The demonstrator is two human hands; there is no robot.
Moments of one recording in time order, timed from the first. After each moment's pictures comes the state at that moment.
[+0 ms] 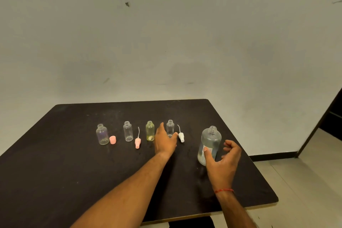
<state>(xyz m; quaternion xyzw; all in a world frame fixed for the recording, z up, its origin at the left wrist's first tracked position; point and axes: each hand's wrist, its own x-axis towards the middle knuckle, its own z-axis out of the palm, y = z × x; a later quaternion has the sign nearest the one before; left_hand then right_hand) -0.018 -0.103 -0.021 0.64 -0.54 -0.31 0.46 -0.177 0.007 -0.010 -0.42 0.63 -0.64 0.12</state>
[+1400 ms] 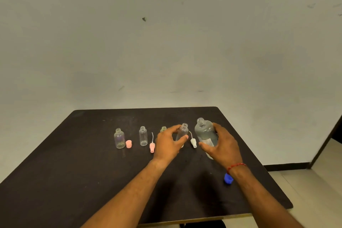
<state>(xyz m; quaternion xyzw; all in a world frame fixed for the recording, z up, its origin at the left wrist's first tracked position) 0.031 -0.045 0.039 0.53 -0.65 -0.23 0.50 -0.171 -0.022 0.052 -0.69 0.60 -0.40 0.05</state>
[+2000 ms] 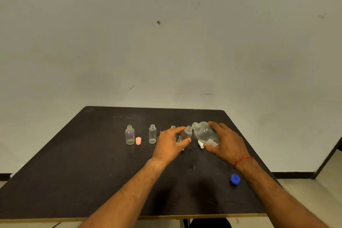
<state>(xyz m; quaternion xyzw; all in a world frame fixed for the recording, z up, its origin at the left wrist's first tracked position) 0.067 -0.012 0.056 0.50 -0.68 -0.24 0.48 -0.152 -0.012 0.089 -0.77 0.59 -0.23 -0.03</state>
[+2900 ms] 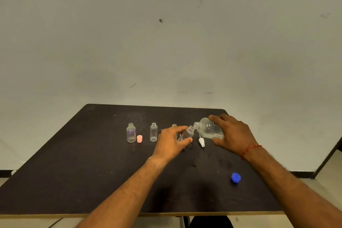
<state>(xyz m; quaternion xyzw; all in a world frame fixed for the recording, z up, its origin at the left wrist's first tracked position) 0.072 -0.006 0.062 0.50 -0.69 -0.23 0.47 -0.158 -0.009 0.128 -0.81 0.56 -0.13 -0.13</state>
